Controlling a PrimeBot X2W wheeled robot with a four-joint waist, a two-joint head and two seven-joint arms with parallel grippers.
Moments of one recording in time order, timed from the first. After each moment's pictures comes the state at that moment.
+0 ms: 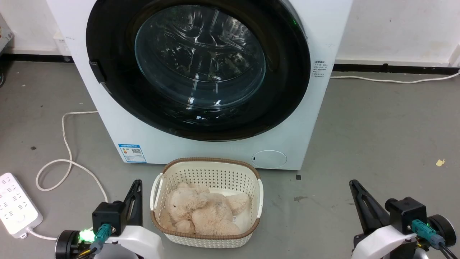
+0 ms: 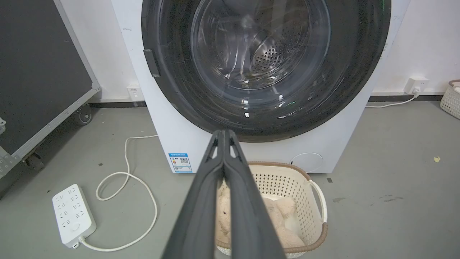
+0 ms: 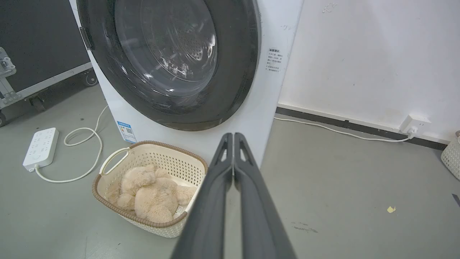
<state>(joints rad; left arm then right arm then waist) 0.00 0.05 0.00 0.00 0.00 0.00 0.00 0.01 -0.05 0.00 0.00 0.01 0.13 0.00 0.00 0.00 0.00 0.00</state>
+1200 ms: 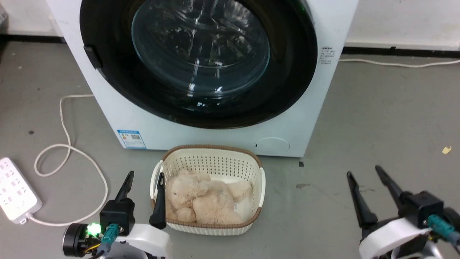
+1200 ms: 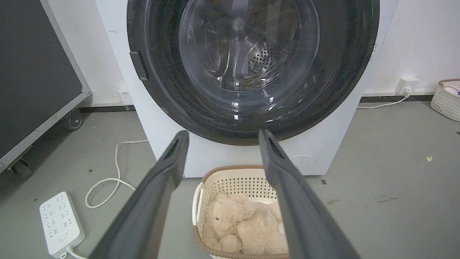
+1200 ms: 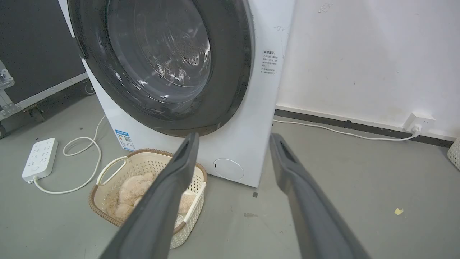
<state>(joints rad) -0.01 0.05 -0.05 -0.02 0.00 0.02 -0.05 -0.01 -0.07 -0.02 -0.01 0.05 0.13 -0.04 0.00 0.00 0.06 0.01</state>
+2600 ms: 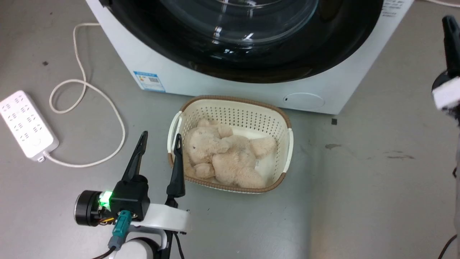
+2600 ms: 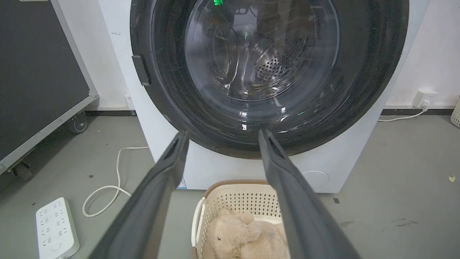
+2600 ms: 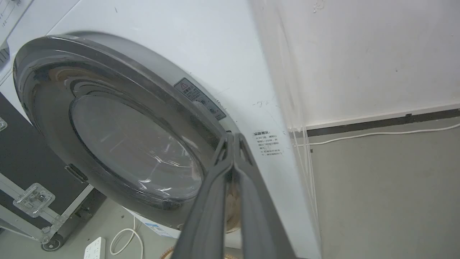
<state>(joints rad) -0.12 0.05 -0.17 -0.10 -0.02 0.10 -0.14 -0.68 -0.22 -0.16 0.23 0.54 0.13 0.18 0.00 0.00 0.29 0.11</state>
